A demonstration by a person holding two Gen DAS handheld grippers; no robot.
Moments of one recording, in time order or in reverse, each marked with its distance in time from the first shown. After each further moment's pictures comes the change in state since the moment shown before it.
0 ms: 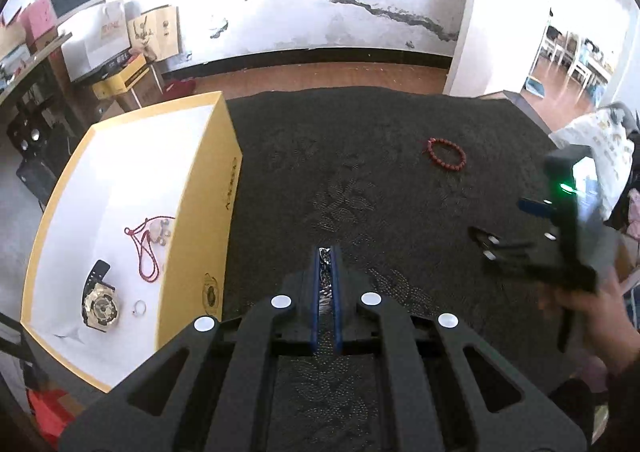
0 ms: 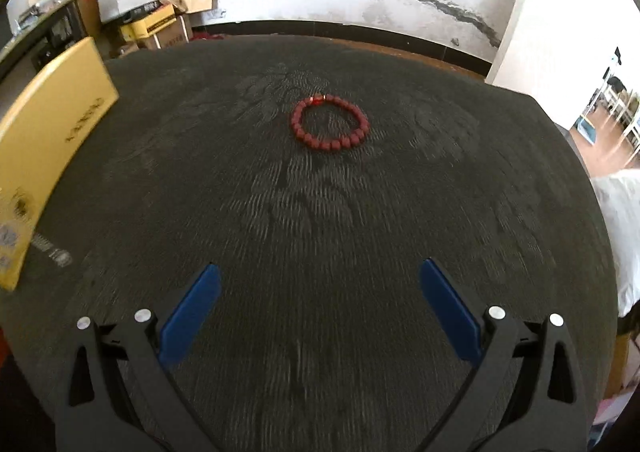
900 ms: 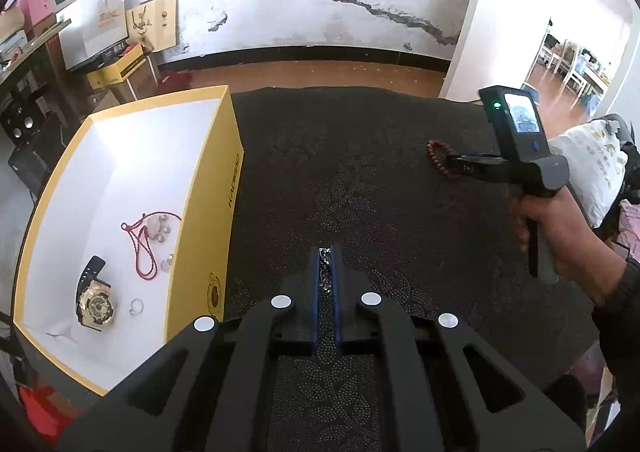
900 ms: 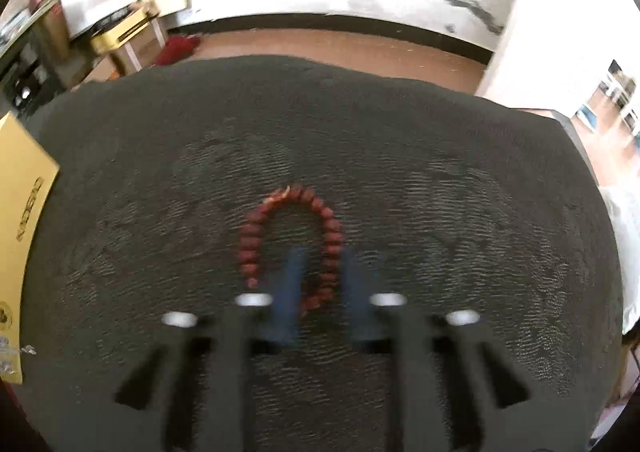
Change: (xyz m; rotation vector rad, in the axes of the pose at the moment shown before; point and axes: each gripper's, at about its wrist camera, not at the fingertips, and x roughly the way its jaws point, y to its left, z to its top) left arm 0.004 0.017 0.002 -0.026 0.014 -0.041; right arm 0.067 -0.008 0.090 0.052 0.069 -0.005
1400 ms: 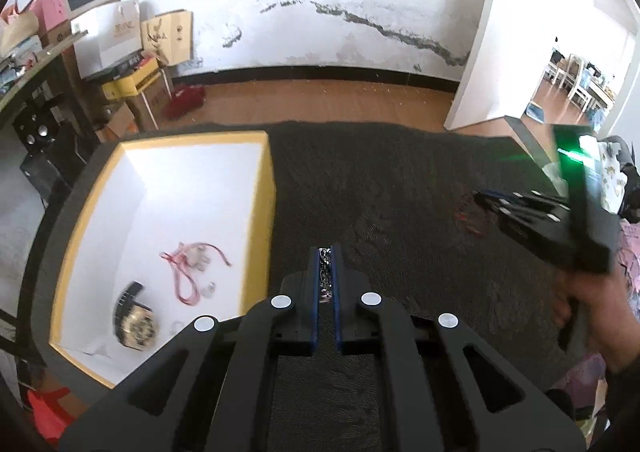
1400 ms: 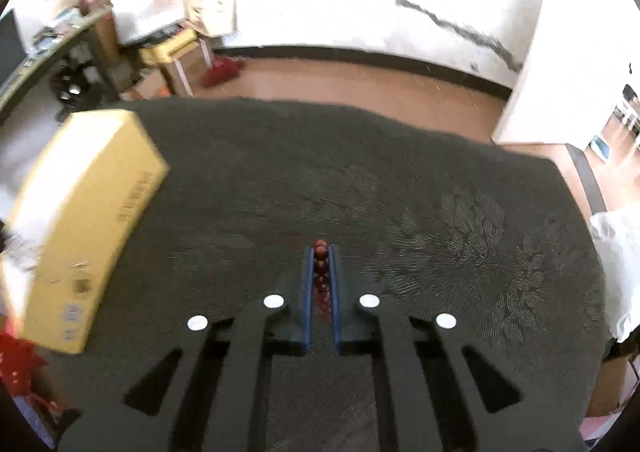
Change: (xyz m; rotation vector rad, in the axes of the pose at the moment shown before) left arm -0.046 0.035 0.033 -0.028 -0.063 0.026; right arm -0.135 0.065 -0.024 -0.062 -0.131 0.103
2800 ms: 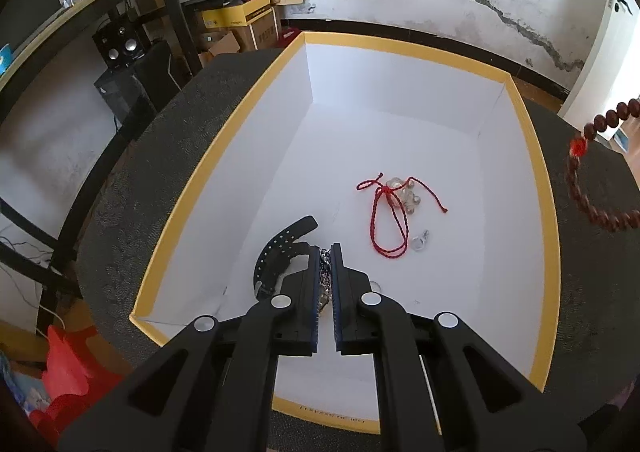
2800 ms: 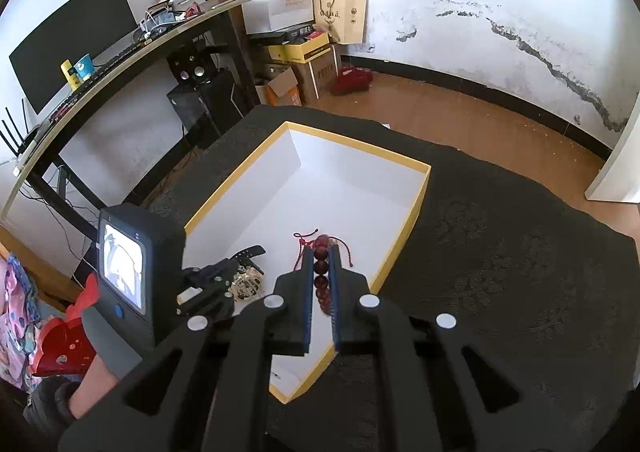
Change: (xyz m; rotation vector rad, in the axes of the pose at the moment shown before) left arm 0.048 0.172 -0.063 -0.195 0.143 0.266; right arm -0.075 0.257 0.053 -0.164 0.012 0.273
